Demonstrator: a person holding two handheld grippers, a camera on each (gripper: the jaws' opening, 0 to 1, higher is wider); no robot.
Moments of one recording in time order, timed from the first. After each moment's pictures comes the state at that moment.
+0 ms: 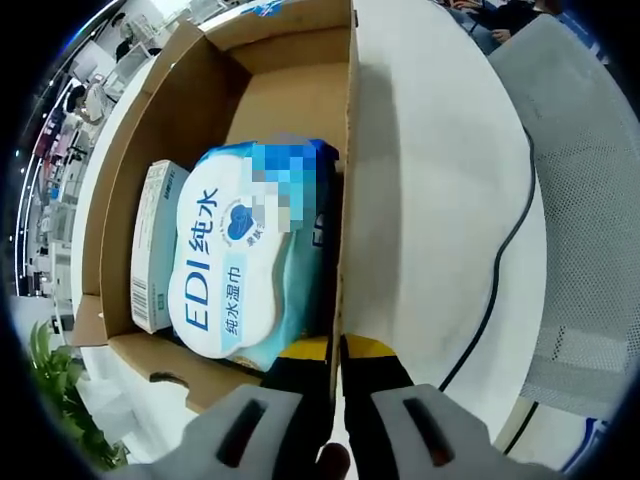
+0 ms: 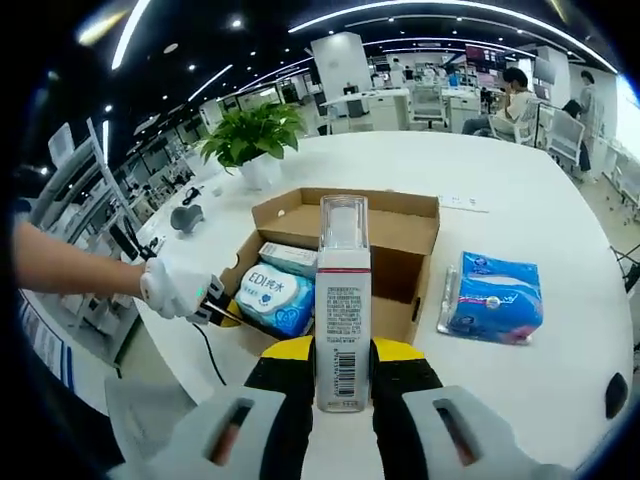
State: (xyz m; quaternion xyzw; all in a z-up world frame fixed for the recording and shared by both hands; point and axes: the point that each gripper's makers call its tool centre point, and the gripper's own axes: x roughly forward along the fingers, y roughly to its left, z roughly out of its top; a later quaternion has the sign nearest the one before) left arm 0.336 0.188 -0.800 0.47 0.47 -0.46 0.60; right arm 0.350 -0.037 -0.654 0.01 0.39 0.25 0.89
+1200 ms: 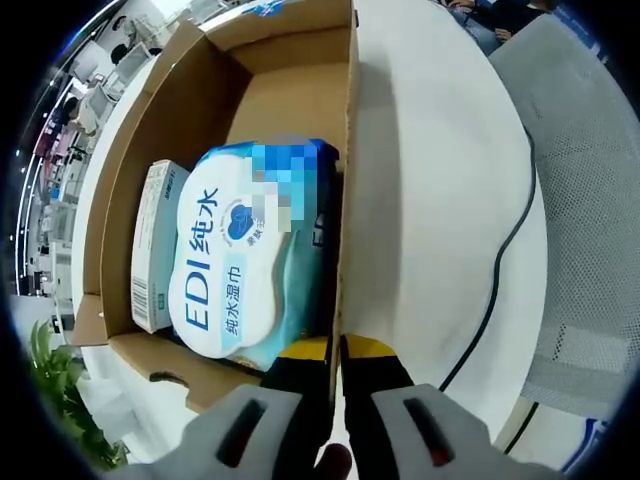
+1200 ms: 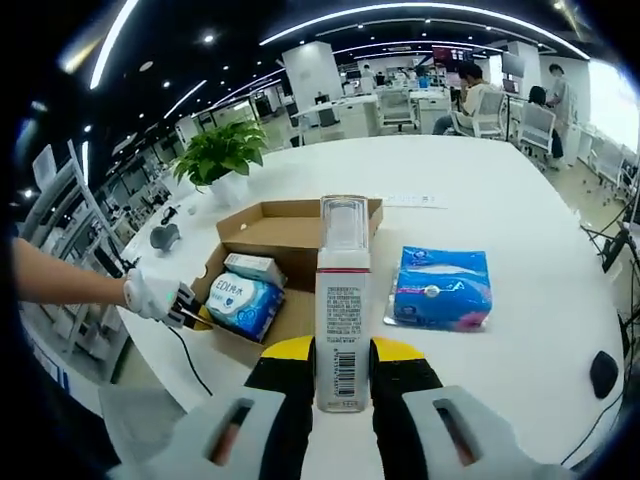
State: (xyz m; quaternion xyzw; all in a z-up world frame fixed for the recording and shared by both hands) left arm 0.336 0.188 -0.800 0.47 0.47 -0.46 0.60; right arm 0.353 -0.110 -0.651 0.04 0.38 0.20 0.90
